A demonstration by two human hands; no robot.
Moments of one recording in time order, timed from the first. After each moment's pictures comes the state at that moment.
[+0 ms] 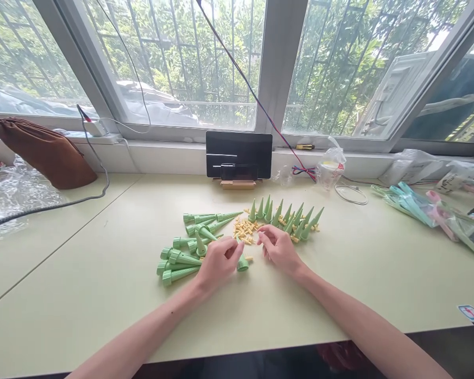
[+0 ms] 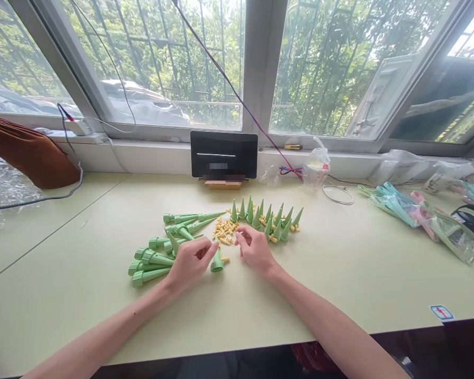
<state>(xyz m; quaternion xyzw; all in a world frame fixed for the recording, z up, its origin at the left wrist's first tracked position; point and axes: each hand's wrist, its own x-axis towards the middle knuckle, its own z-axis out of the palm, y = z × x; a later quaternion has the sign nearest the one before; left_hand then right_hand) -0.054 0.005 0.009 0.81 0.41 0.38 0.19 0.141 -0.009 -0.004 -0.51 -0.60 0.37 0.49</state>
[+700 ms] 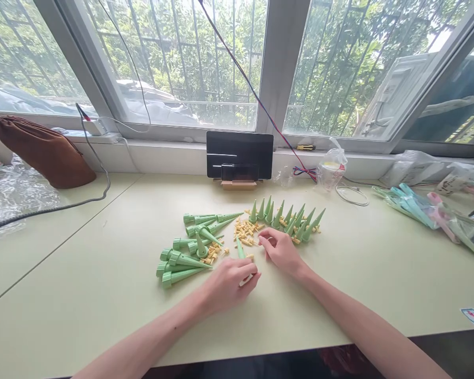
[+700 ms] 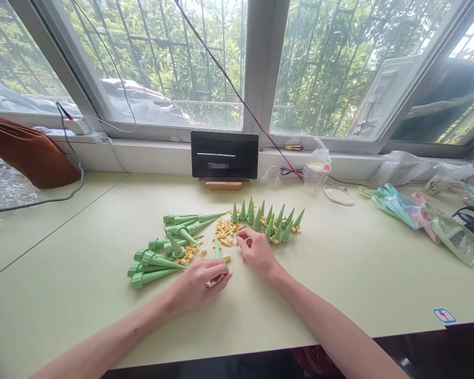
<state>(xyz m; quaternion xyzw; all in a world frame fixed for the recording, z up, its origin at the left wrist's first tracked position) -0.054 -0.016 0.000 0.93 0.23 0.27 0.11 0.145 -0.007 -0.004 -0.52 -0.64 0.34 0.45</state>
